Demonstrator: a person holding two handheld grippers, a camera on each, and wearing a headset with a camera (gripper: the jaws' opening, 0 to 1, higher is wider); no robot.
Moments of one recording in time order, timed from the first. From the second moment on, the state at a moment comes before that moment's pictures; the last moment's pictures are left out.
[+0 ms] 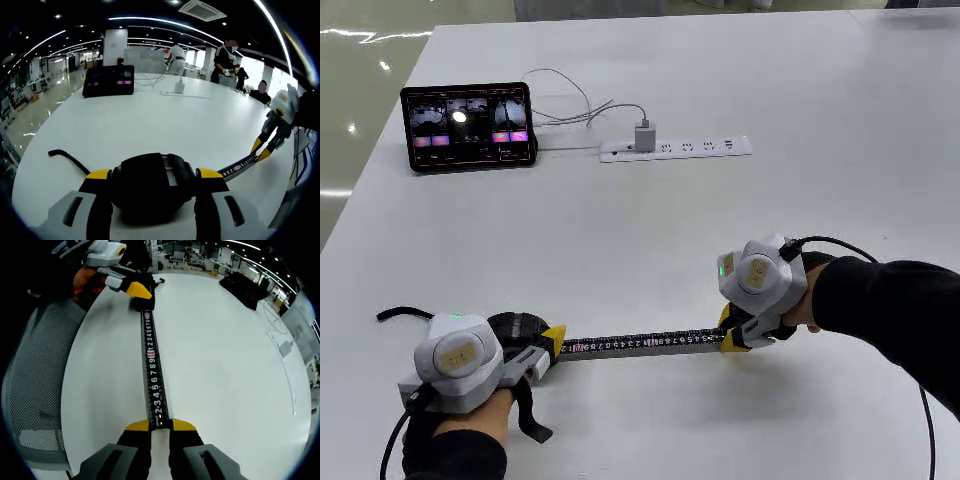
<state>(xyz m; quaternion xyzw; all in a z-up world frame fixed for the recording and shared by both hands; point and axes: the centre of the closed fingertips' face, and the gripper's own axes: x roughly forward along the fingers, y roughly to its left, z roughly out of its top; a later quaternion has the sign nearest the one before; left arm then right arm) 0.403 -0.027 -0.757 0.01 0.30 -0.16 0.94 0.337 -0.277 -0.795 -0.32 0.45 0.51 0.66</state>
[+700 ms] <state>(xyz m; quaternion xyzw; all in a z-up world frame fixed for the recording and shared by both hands) 0.402 -0.026 -0.758 0.01 0.31 -0.17 0.94 0.338 -0.276 -0.794 -0.32 0.46 0.50 0.66</state>
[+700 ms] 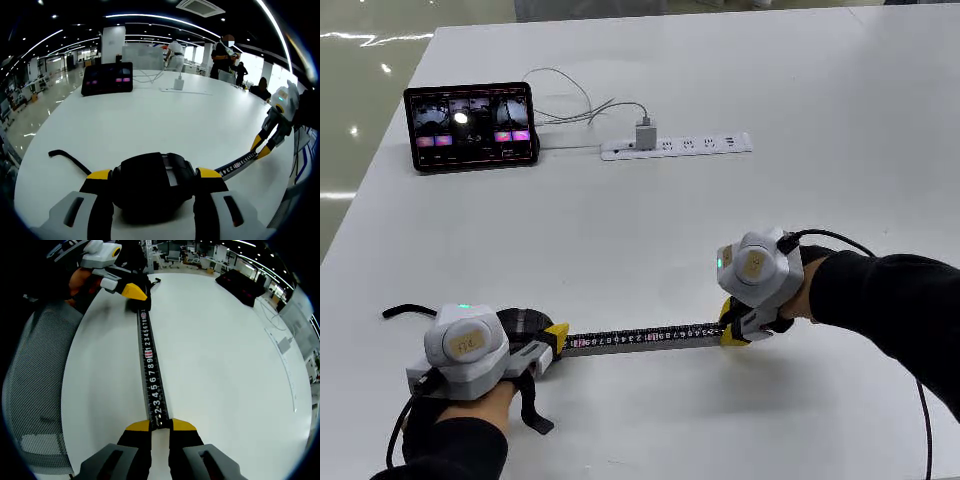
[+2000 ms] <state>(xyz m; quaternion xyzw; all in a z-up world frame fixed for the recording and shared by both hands) 0.404 -0.026 -0.759 0.01 0.32 -0.16 0.93 0.341 -0.265 -0.796 -0.32 0.46 0.51 0.66</state>
